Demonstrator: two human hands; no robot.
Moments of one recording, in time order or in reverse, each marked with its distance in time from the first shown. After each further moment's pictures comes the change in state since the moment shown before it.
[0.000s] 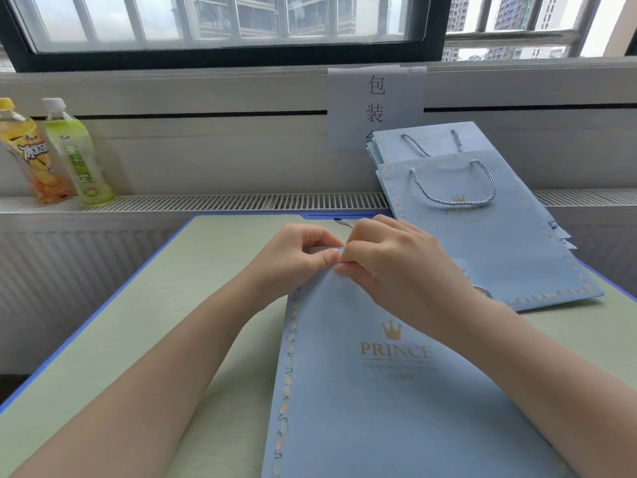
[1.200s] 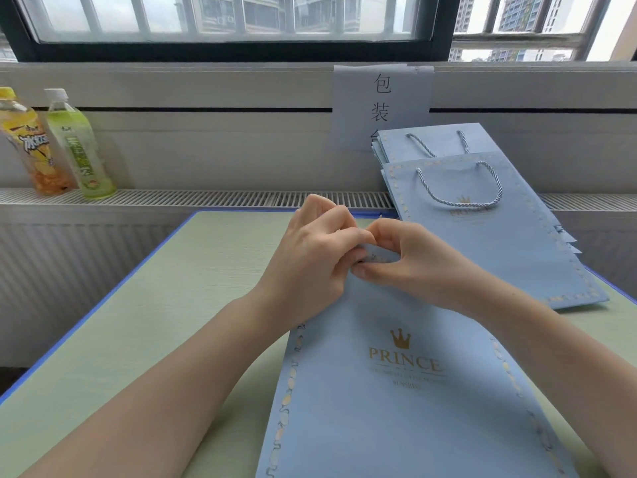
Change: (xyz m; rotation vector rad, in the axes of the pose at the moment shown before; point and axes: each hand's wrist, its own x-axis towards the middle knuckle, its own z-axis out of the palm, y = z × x) left_hand 0.003 -0.009 0.017 0.659 0.332 0.717; right_hand 0.005 0.012 -0.008 0.838 -0.278 0.465
